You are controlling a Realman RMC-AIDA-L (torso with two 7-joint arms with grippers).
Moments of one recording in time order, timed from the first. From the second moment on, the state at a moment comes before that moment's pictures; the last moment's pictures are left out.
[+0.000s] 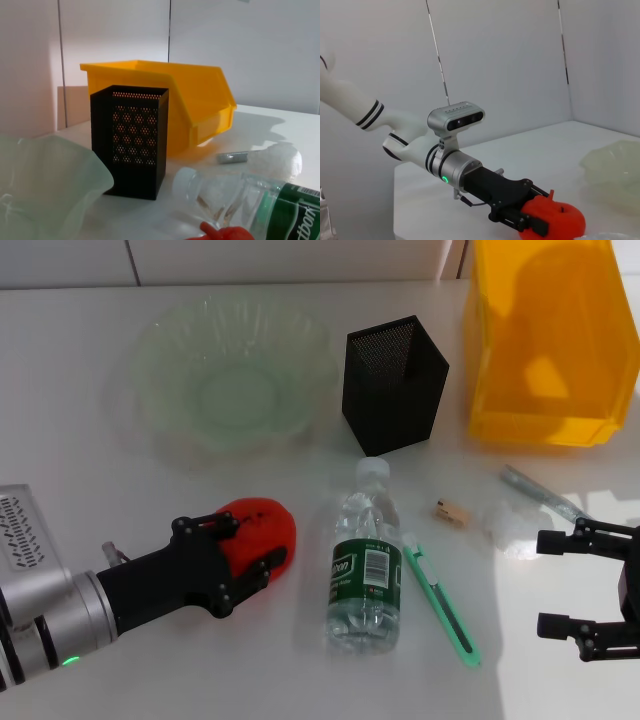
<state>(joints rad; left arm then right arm) -0.28 -2.04 1.59 0.38 1.02 1.20 -0.71 0.35 2.05 -0.41 -0.69 -2.22 -2.02 1.04</state>
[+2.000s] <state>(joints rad) -0.31 -2.07 1.11 0.38 0.92 1.55 -0.71 0.35 2.06 -0.40 -0.69 -2.22 -2.01 1.04</state>
